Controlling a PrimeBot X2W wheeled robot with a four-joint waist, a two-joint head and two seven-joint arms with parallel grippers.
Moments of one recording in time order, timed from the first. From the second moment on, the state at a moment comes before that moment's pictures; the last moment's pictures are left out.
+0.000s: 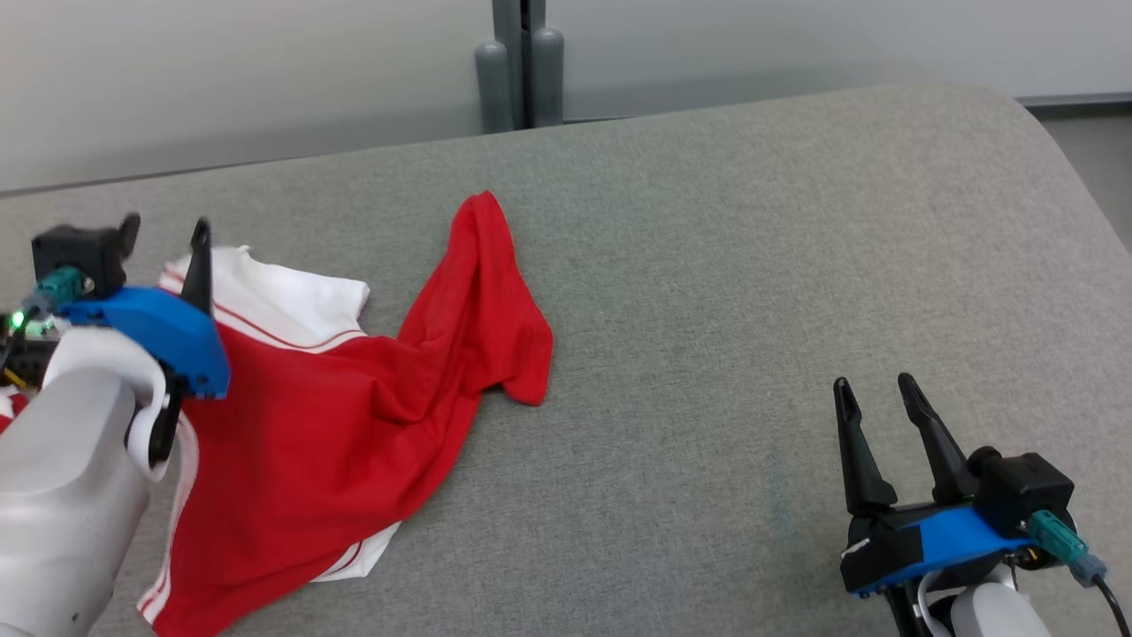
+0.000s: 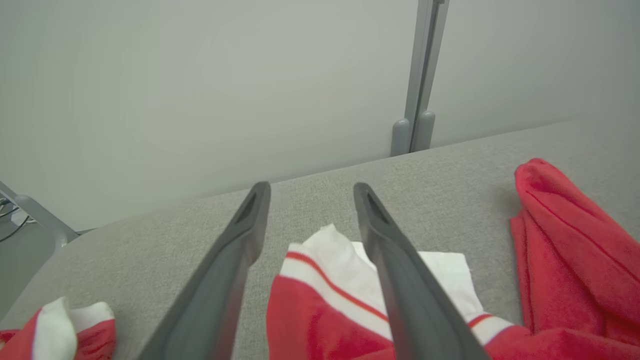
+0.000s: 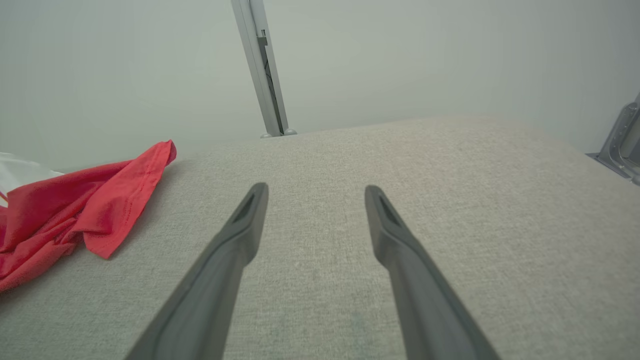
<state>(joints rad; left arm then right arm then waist) -0.85 0.47 -0.85 1.01 -0.83 -0.01 -0.26 -0.15 -0.05 0.02 0.28 0.20 0.13 -0.26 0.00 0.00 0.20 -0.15</state>
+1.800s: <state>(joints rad) 0.06 0.14 0.08 0.10 -0.23 -0.05 -0.26 -0.03 -0.05 0.02 0.28 0.18 0.13 -0.23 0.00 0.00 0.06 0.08</state>
